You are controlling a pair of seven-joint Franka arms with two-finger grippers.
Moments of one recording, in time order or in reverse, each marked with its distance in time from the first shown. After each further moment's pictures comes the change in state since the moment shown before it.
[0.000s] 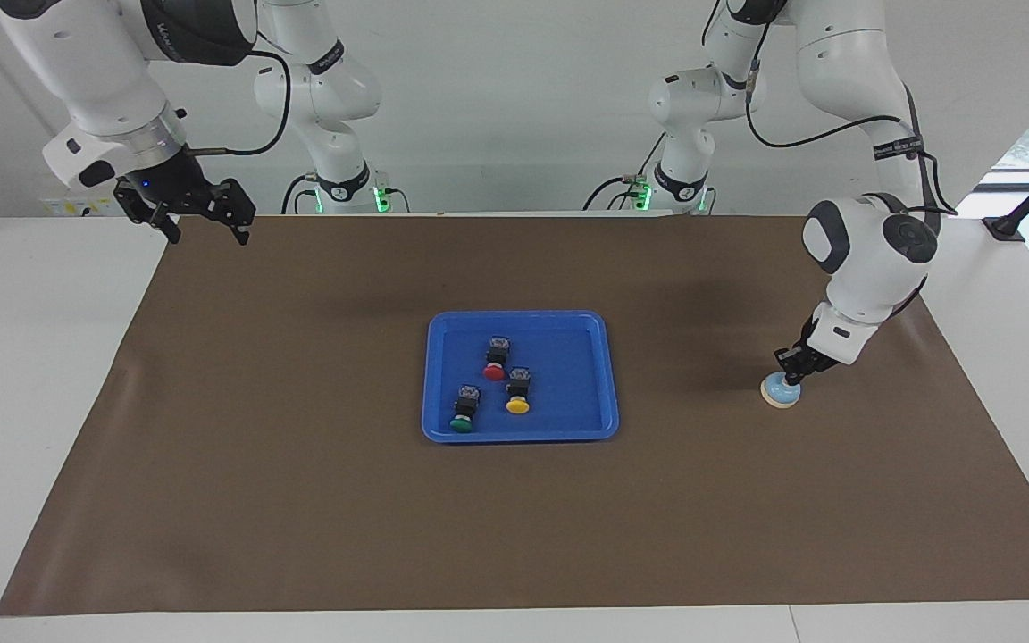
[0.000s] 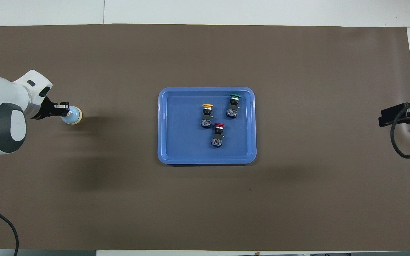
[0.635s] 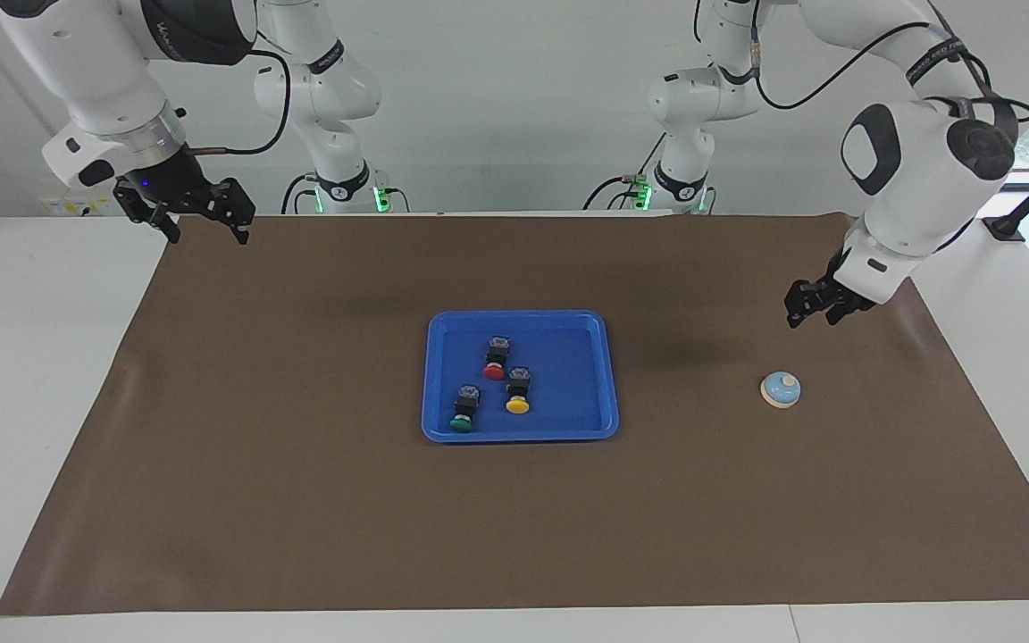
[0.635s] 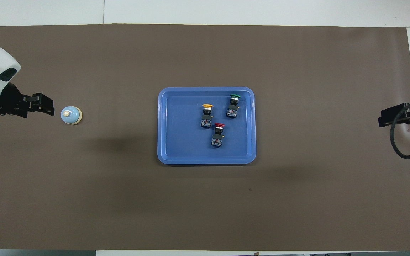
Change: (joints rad) left arm -0.042 -0.168 -0.011 0.248 0.000 -0.526 -0.001; right arm 0.000 -0.001 0.000 0.000 0.000 0.000 0.000
